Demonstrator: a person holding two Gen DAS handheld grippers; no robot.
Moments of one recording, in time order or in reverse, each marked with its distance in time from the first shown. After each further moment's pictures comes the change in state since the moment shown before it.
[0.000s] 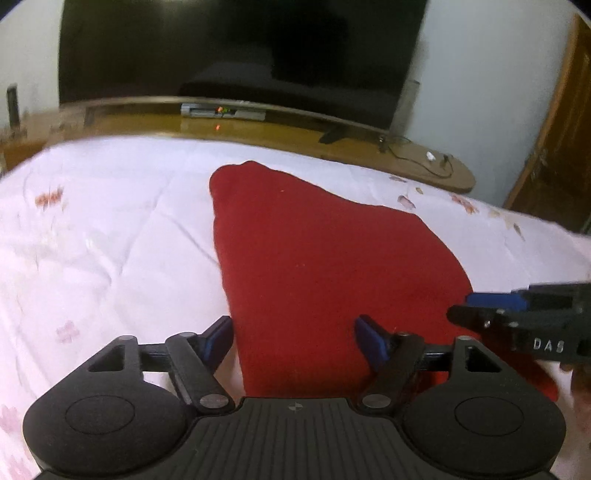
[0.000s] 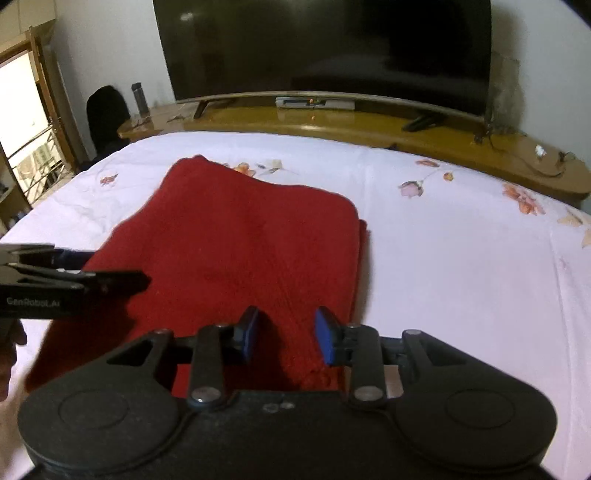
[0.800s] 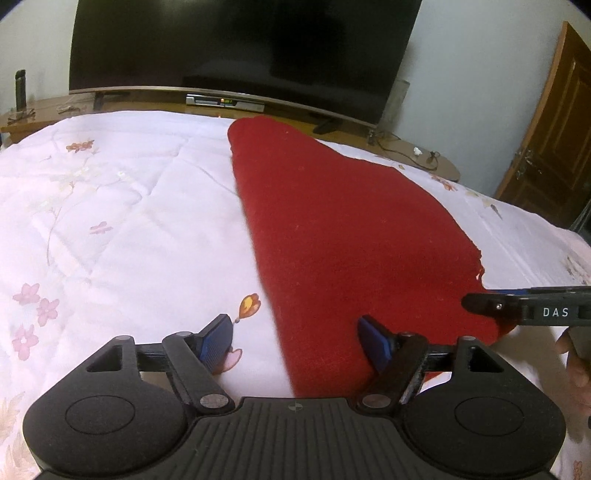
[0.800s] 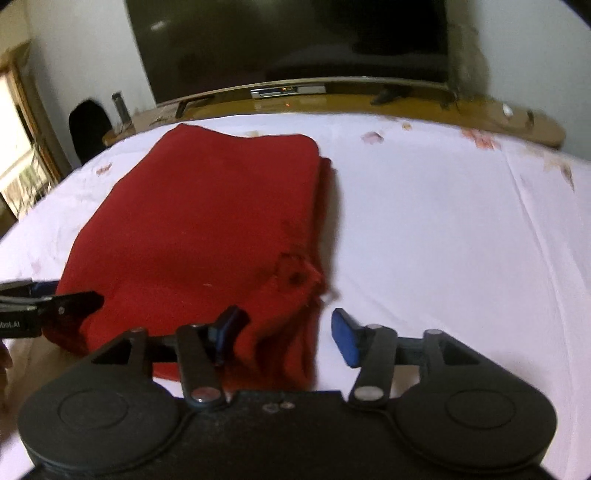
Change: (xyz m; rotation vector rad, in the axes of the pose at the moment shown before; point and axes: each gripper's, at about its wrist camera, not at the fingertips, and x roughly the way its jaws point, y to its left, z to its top) left arm -0.039 0.005 -0.073 -0.006 -0.021 -0.027; right arm -0.031 -0.017 -0.060 0.131 0.011 -0.001
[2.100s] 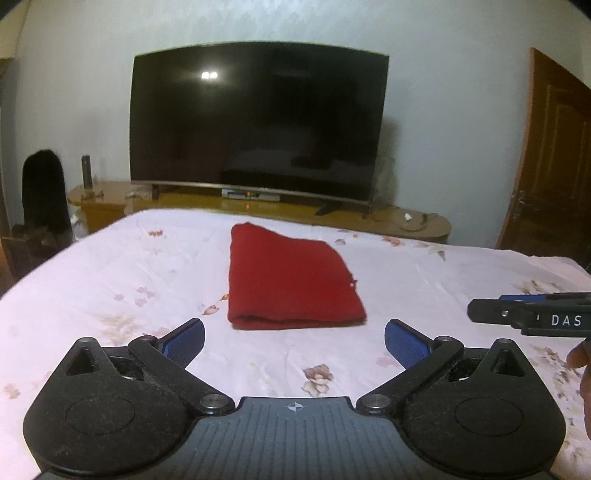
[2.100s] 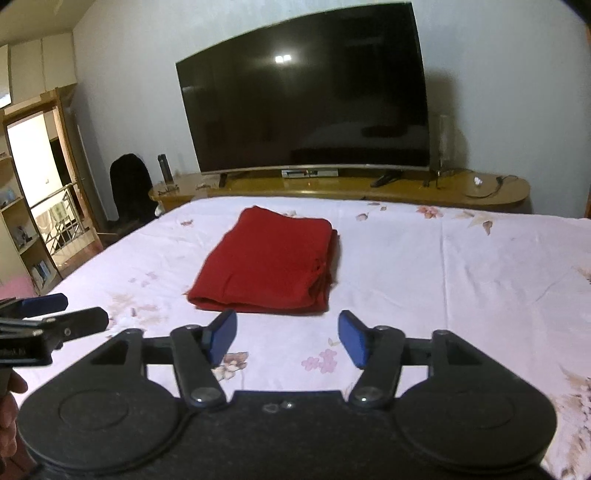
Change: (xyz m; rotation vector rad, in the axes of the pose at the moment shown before) left arm -0.286 -0.161 -0.089 0.034 -0.270 0.189; right arm -0.276 0.034 -0.083 -0.071 -0.242 0.042
